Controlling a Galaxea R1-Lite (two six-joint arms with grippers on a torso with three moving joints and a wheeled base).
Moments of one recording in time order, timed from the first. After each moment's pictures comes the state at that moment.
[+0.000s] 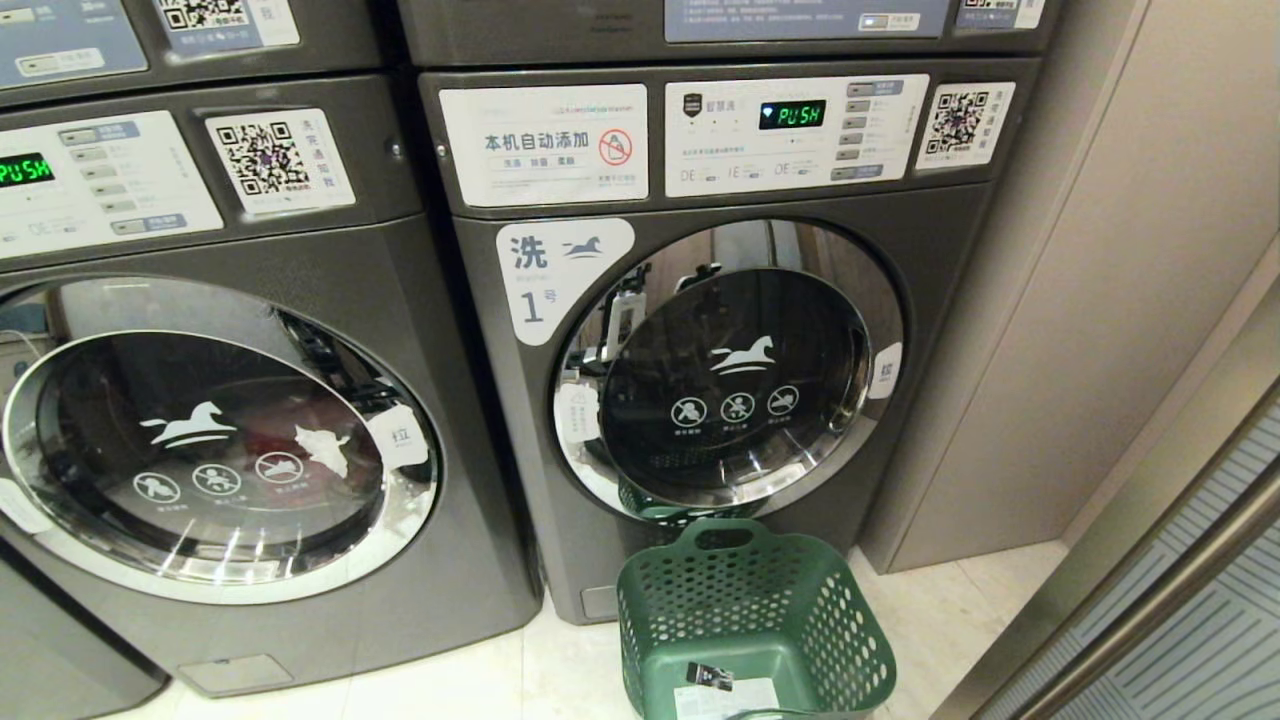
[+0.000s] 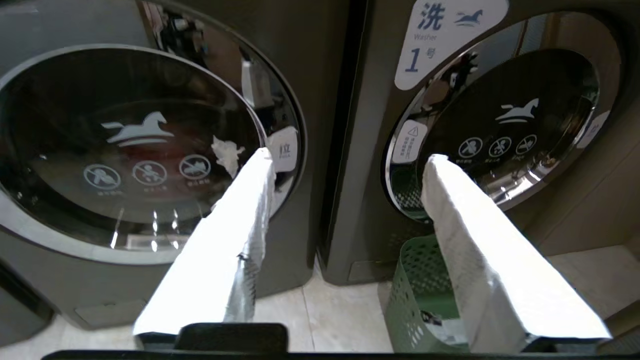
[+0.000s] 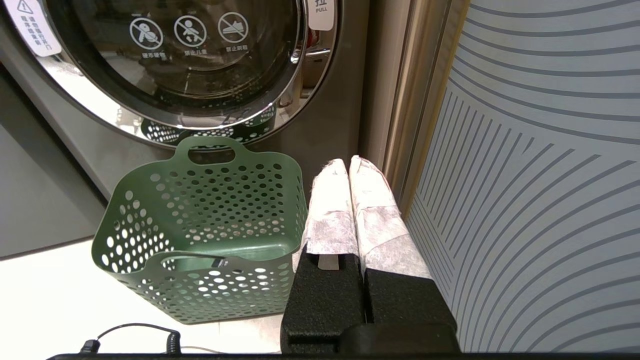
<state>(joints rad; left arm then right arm) 0.00 0.52 -0.62 0.06 -0.04 -0.04 0.01 0.00 0.00 -0.01 -0.02 0.02</state>
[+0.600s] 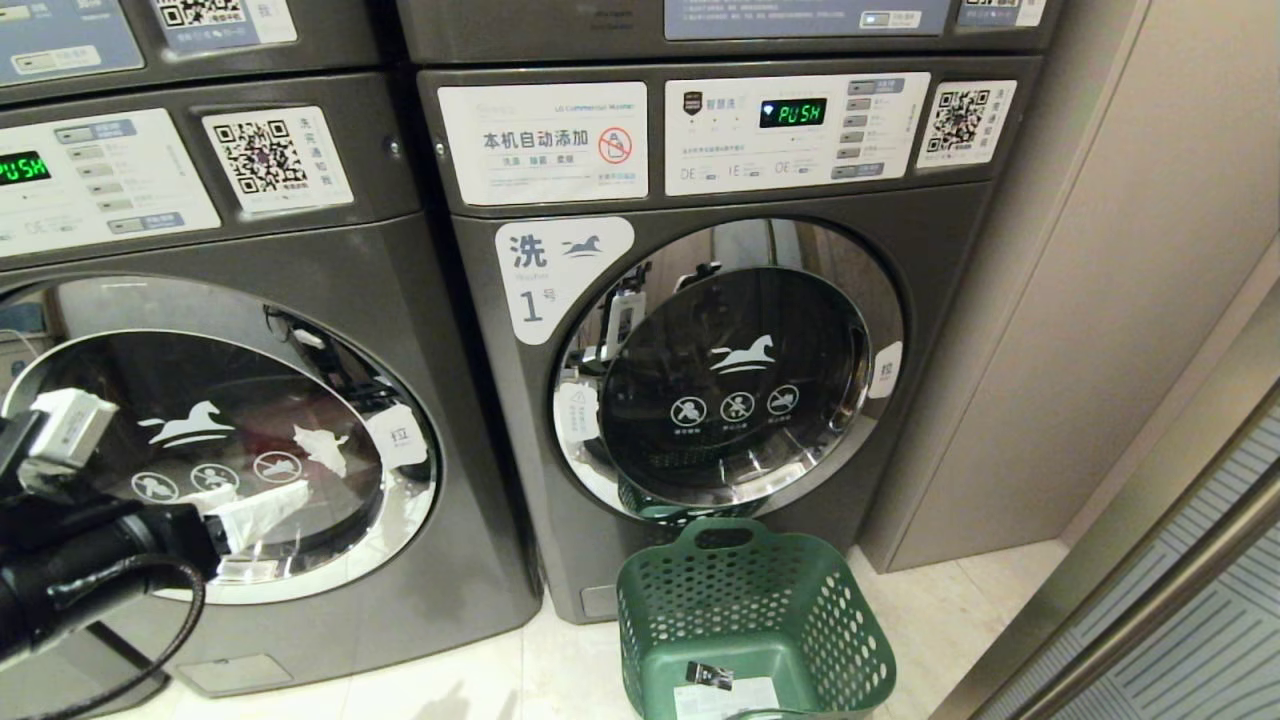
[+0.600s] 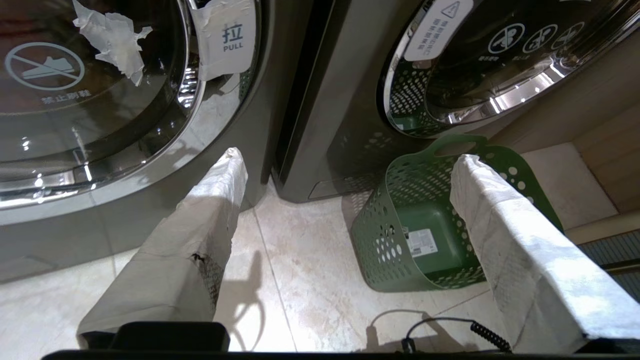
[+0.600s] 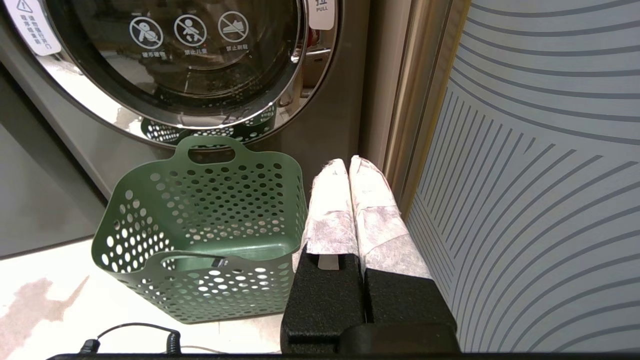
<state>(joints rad) 0.24 1.40 -0.38 -0.68 -0.49 -0.03 0.01 0.00 0.00 0.00 -0.02 0.02</state>
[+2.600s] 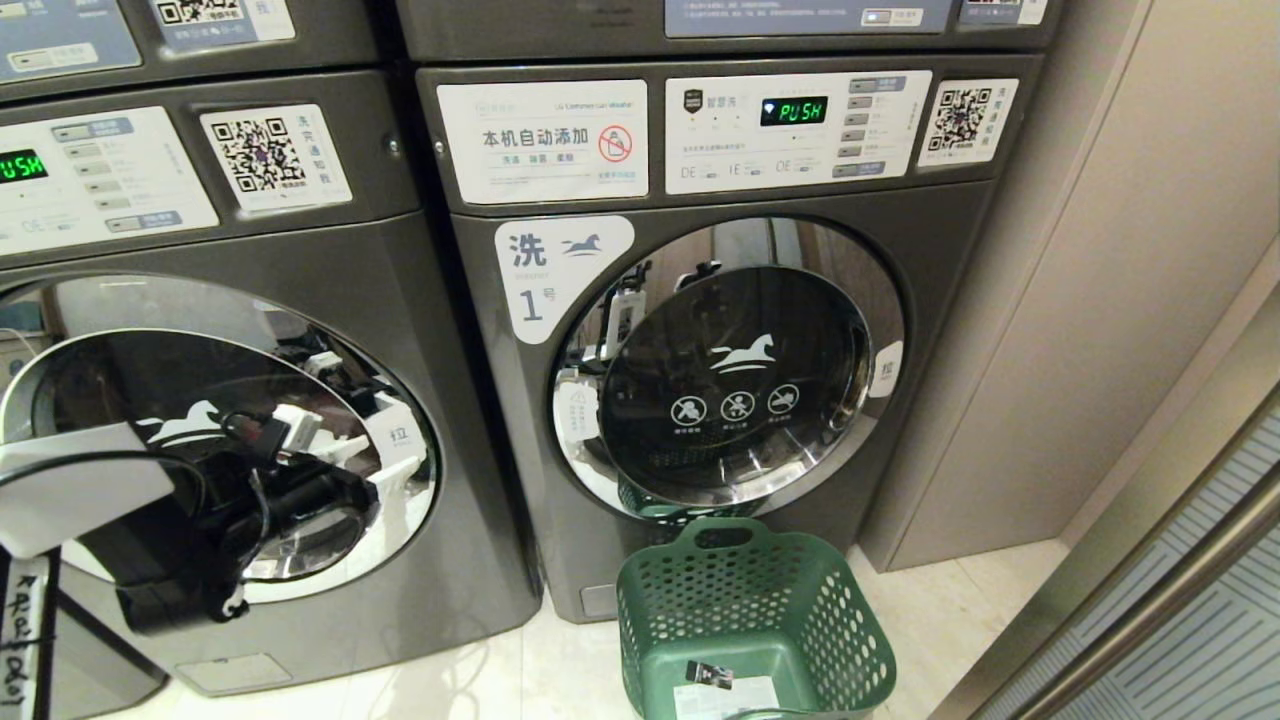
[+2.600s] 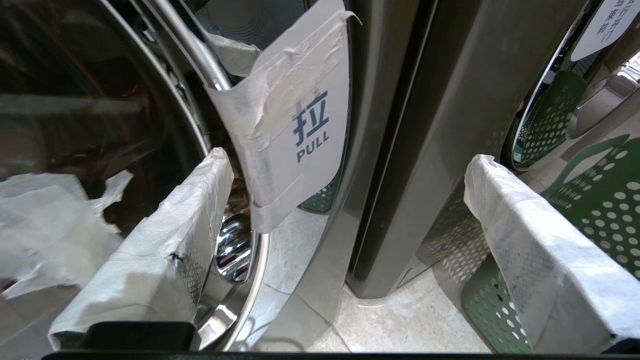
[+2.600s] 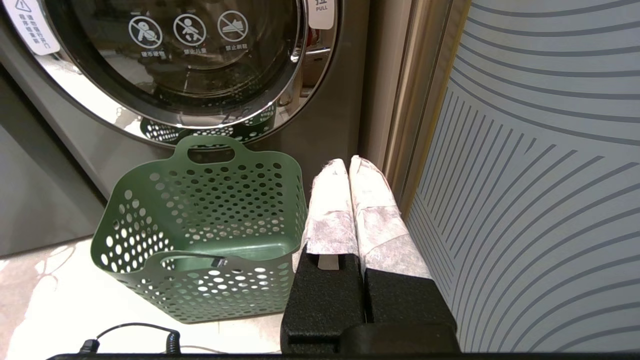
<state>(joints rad) 0.23 2.44 -0.93 -1.37 -0.71 0.13 0.01 0.00 0.00 -0.01 -0.02 0.02</state>
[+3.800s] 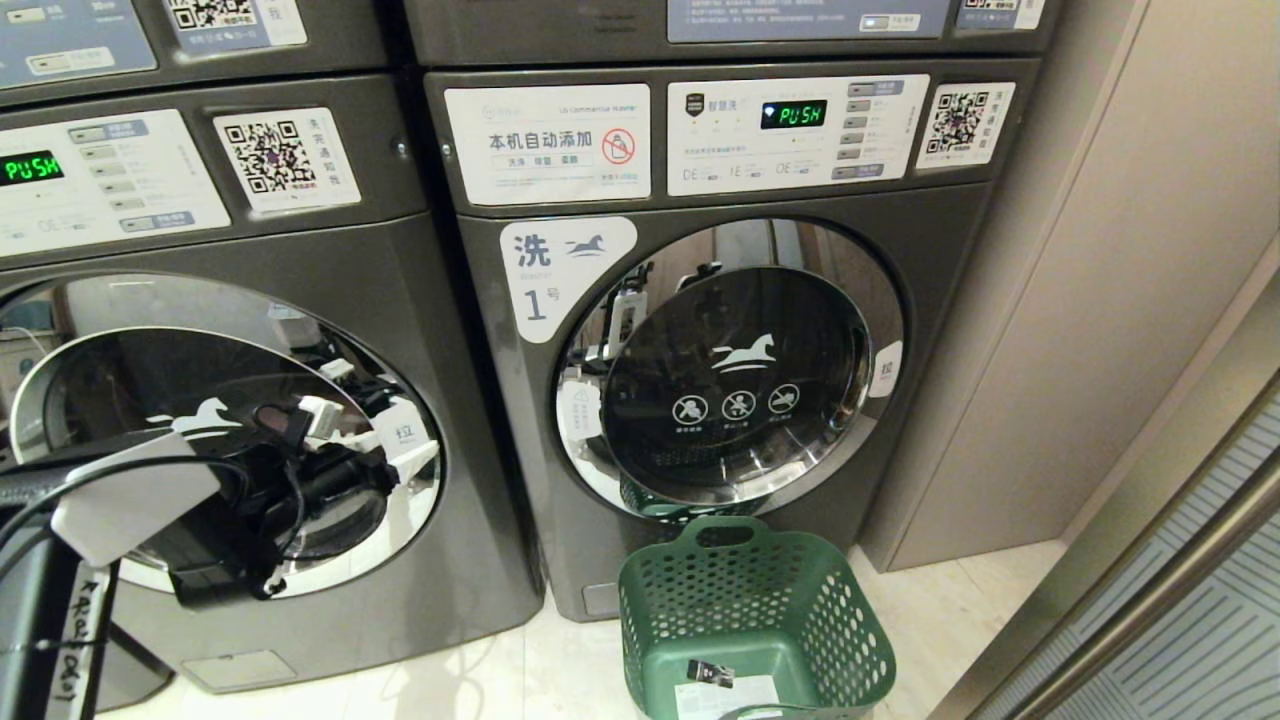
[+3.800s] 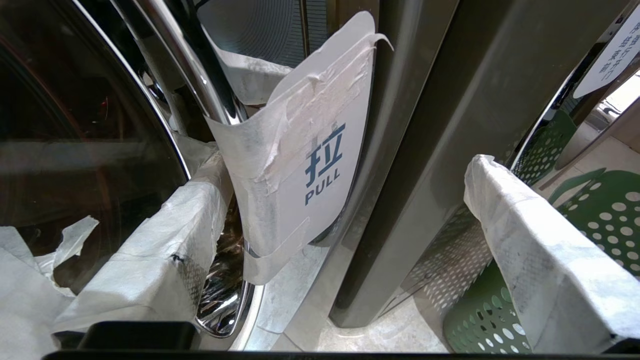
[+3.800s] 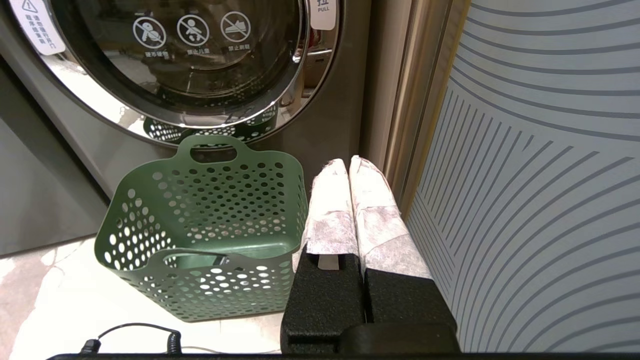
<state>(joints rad) 0.19 2.57 -1.15 -1.36 -0.72 -0.01 0.01 0.00 0.00 -0.01 -0.02 0.02</state>
